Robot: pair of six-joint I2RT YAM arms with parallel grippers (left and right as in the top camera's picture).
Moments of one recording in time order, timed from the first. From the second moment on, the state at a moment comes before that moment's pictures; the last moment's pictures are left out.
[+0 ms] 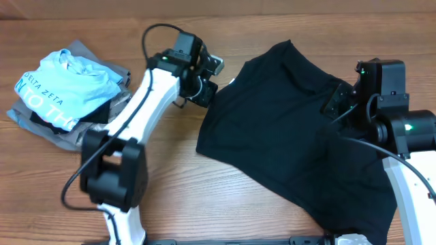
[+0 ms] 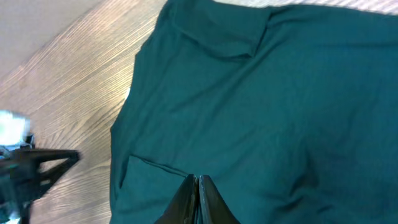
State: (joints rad) left arm -0.34 2.01 1.61 -0.85 0.31 0.14; right arm 0.08 1.25 1.37 -1.08 -0.06 0.57
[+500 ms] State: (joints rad) left arm -0.35 2.22 1.65 -0.82 0.15 0.10; right arm 0.08 1.26 1.37 -1.08 -0.04 0.57
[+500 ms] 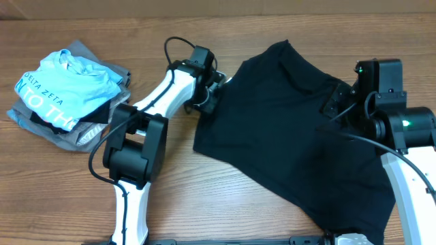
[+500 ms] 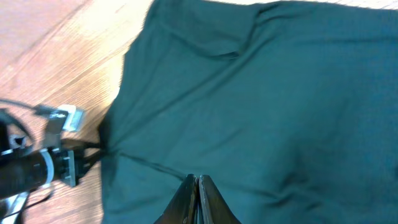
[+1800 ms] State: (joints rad) left arm 0.01 1.69 1.62 -1.11 0.12 0.02; right arm -0.37 2.19 1.49 -0.37 -0.11 0.78
